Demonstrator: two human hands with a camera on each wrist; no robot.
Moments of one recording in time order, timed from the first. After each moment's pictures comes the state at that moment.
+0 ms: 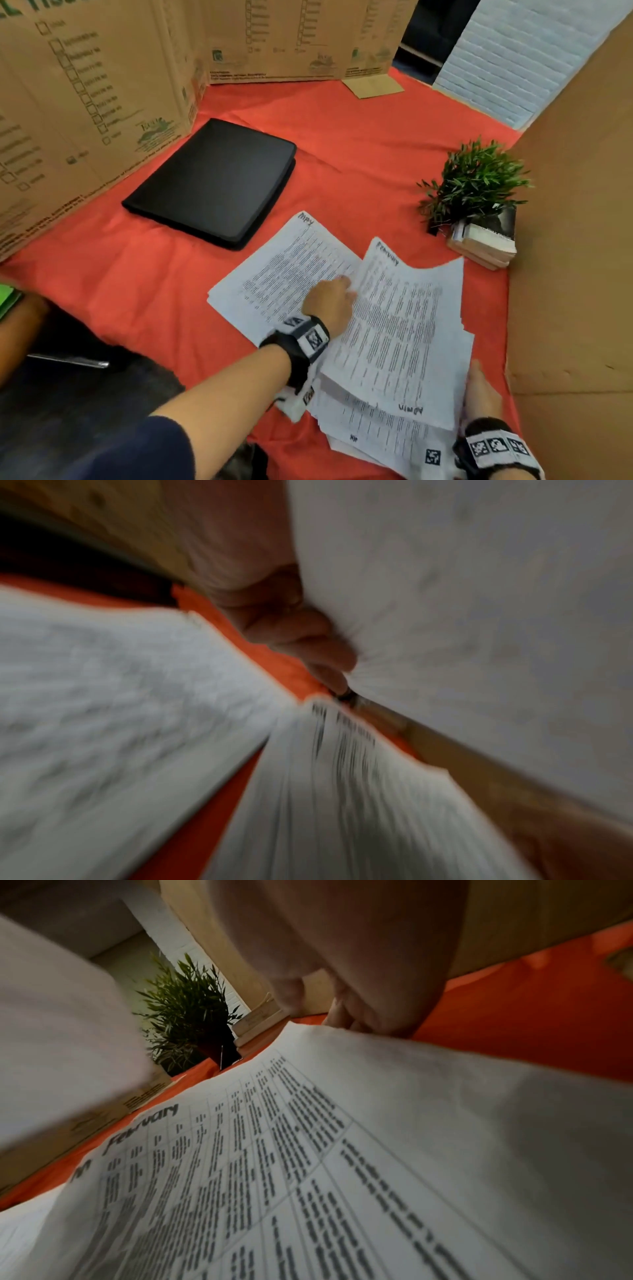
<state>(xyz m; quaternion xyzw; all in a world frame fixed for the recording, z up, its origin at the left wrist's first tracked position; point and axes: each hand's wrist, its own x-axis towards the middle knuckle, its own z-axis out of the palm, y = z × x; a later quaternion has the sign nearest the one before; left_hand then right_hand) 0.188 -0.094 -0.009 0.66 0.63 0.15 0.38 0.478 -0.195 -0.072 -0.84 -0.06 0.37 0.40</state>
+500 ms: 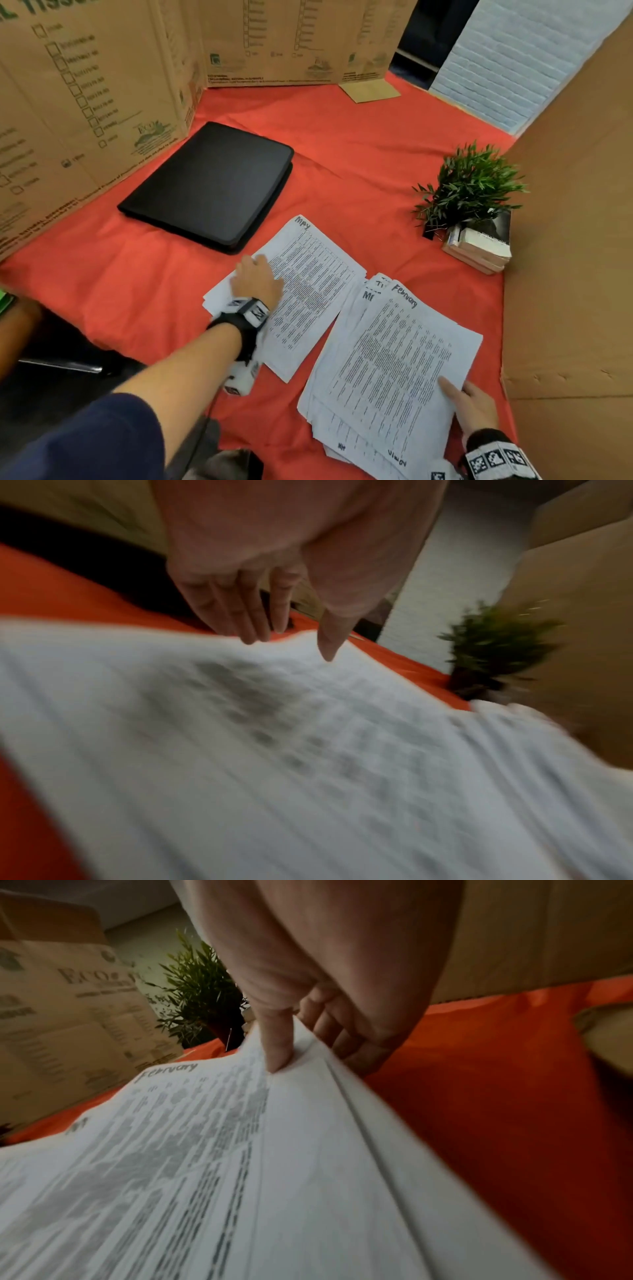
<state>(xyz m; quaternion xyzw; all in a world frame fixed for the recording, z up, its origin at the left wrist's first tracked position) 0.097 -0.062 -0.050 0.56 0.79 0.09 0.21 0.464 -0.203 -0.048 -0.83 -0.20 0.41 0.32</state>
